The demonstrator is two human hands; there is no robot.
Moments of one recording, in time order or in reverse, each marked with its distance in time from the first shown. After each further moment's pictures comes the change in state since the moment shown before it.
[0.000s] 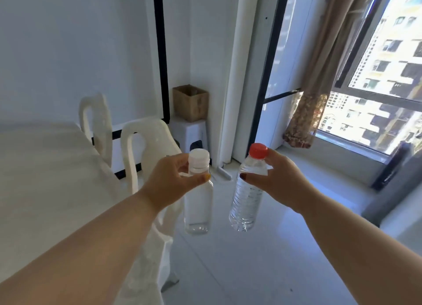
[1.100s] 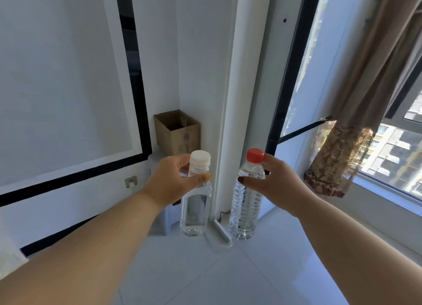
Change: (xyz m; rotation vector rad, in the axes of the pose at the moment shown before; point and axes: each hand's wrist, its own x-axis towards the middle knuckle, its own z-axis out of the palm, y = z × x) left_hand 0.558 -0.153 0.137 0.075 0.010 -0.015; right_hand 0.568 0.210 -0.106 -0.038 -0.043 -0.051
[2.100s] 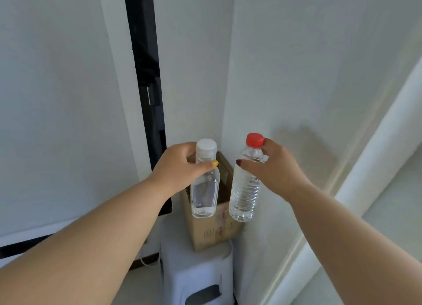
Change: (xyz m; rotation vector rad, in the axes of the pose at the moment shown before) left_hand 0.537 -0.296 -0.127 0.115 0.291 -0.267; right_hand 0.681 0.037 0.153 0.166 -0.117 -0.150
